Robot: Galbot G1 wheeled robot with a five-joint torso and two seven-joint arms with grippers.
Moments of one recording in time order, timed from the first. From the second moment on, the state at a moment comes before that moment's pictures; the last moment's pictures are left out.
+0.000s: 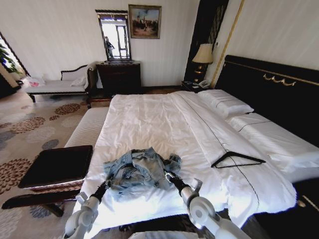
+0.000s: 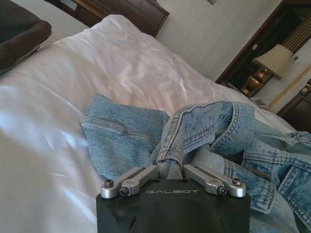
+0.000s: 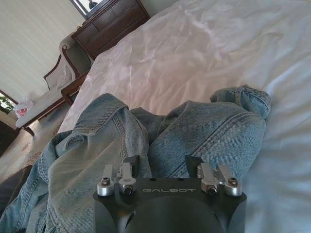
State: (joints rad) left arm 1.54 -1.29 -0.69 -1.69 -0.82 0.19 0.27; right arm -1.33 0.96 -0.01 2.02 1.13 -0.07 0.45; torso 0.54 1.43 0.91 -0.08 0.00
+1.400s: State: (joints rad) left arm 1.54 -1.28 -0.70 -1.68 -0.81 0.18 0.28; right arm -1.46 0.97 0.02 2.12 1.15 -0.05 0.43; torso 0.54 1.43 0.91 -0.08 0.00
